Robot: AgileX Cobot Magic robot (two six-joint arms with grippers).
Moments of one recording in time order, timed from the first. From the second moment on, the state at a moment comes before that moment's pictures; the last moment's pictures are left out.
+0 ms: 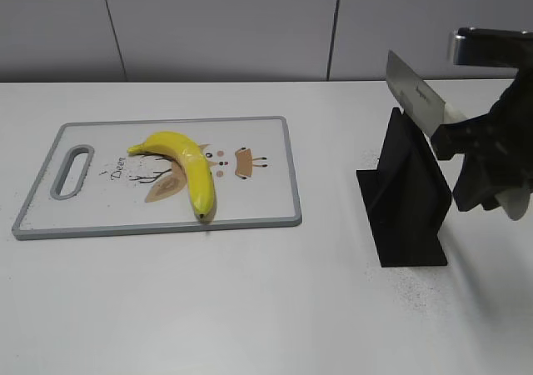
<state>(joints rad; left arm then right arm) -0.02 0.00 -0.49 -0.03 1.09 0.15 0.36 1.42 -1.02 0.14 1.02 0.25</state>
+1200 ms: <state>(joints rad) -0.02 0.89 -0.87 -0.31 0.86 0.72 0.36 1.86 -1.70 0.19 1.11 -0.81</state>
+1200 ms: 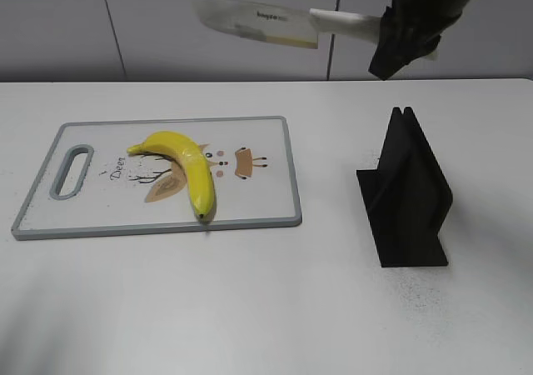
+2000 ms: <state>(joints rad) -0.16 1.68 -1.52 -0.43 0.98 1.36 0.42 2.15 -2.01 0.41 1.21 -1.22</state>
